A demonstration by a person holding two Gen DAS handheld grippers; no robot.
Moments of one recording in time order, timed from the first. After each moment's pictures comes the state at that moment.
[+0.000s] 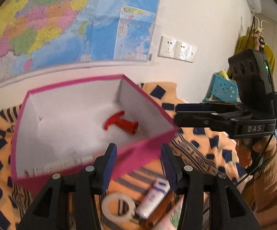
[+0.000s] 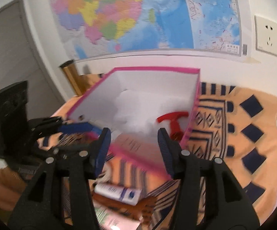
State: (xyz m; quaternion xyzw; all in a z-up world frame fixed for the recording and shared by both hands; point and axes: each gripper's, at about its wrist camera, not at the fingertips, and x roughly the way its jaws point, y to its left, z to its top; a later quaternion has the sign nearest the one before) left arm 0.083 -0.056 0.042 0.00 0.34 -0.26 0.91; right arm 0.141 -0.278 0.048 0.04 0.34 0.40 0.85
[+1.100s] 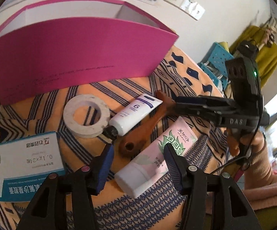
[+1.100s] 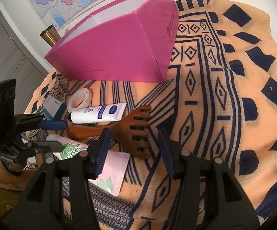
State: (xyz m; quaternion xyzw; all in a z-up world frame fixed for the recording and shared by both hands) left arm 0.035 -0.050 -0.053 -0.07 0.50 -0.28 0.82; right arm 0.095 -0.299 -0.076 0.06 0.47 0.35 0.81
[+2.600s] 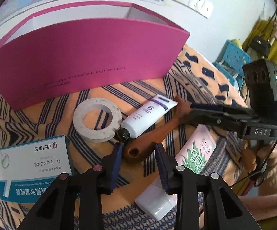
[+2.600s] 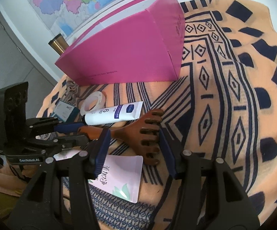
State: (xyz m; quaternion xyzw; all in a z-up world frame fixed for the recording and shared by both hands) left arm 0.033 -0.064 -0.060 -0.02 0.48 -0.22 0.85; right arm 0.079 -0.297 -0.081 0.12 0.45 0.37 0.81
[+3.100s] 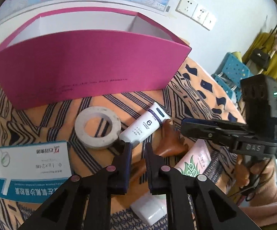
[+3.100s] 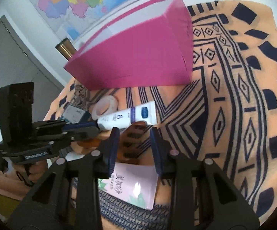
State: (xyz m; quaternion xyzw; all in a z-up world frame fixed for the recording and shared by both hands) left arm 0.033 -0.054 -0.051 -0.06 0.46 -0.22 0.86; right arm 0.075 -0.286 -0.075 0.14 0.44 0.39 0.80
